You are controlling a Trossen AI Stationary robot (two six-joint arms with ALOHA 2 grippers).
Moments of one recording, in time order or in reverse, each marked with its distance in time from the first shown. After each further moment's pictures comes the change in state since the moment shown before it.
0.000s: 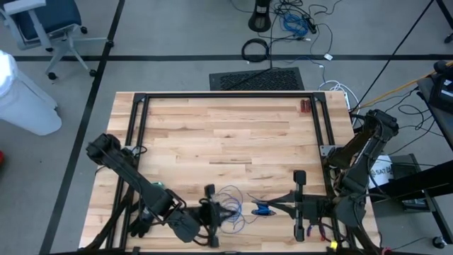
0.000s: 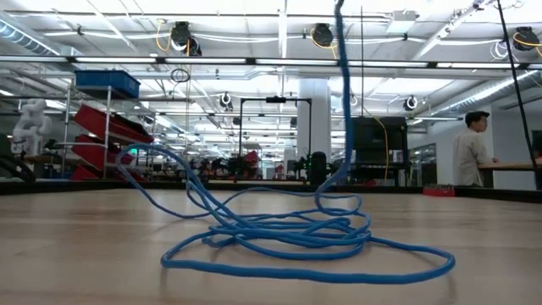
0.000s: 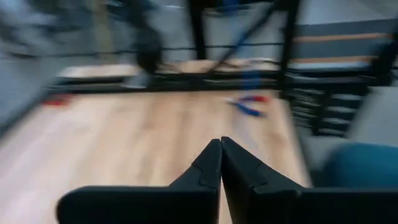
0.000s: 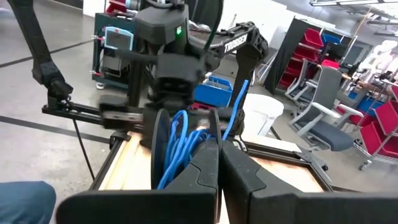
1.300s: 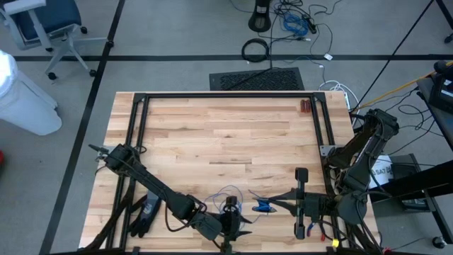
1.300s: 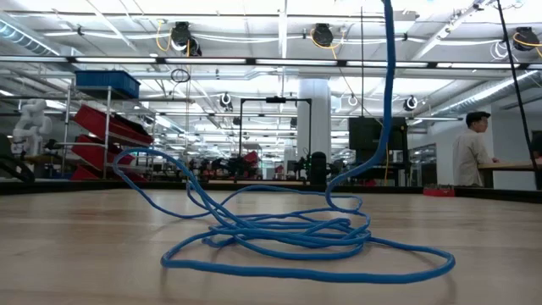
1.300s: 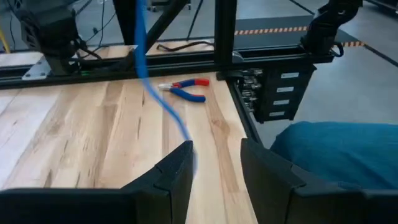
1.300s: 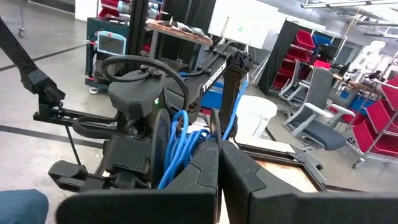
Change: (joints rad) left arm 0.079 0.225 -0.010 0.293 0.290 0.075; right arm 0.003 -0.013 0.000 0.013 0.027 -0.010
